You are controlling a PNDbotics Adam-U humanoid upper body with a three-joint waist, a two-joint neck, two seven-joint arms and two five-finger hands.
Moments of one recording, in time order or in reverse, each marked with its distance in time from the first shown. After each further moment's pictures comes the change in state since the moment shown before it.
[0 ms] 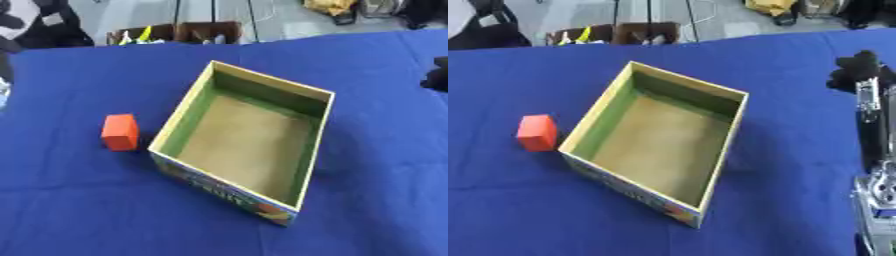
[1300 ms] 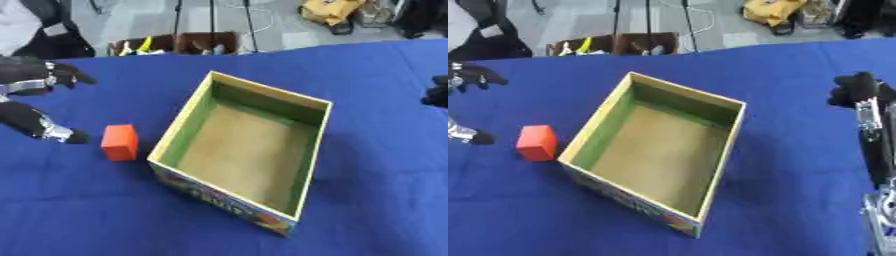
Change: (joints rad) left arm -0.363 0.012 -0.192 0.632 -0.254 -0.223 -0.381; right arm 0.000 -0.025 0.025 0.022 0.000 -0.022 0.028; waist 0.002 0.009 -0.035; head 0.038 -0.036
